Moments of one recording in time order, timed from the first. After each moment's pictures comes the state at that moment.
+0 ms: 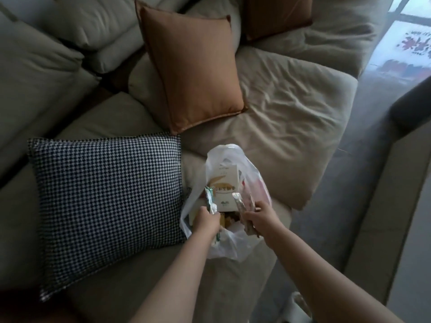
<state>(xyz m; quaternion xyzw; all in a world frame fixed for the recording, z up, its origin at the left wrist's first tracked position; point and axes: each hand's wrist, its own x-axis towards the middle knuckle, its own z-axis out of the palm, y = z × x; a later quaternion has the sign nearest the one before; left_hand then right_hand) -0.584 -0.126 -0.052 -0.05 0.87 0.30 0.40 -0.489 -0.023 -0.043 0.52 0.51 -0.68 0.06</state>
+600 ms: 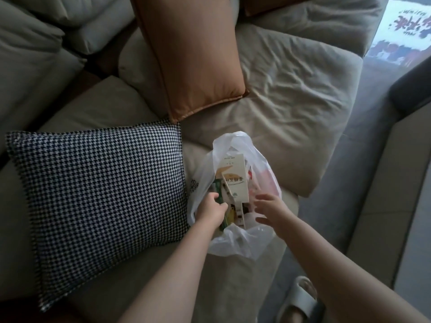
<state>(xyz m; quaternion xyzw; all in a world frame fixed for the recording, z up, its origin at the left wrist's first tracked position) -0.622 -0.138 -0.079 0.06 0.86 0.22 0.45 -0.510 -0.032 -0.070 0.57 0.46 -0.68 0.09</state>
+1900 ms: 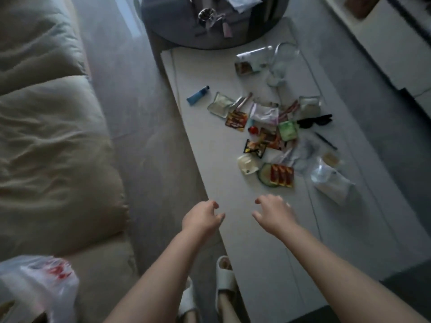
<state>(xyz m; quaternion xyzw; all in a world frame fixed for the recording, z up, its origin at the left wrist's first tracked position) -0.153 0.138 -0.086 0.61 0.66 -0.15 0.42 0.032 0.119 -0.088 0.72 0.60 -0.32 0.15</state>
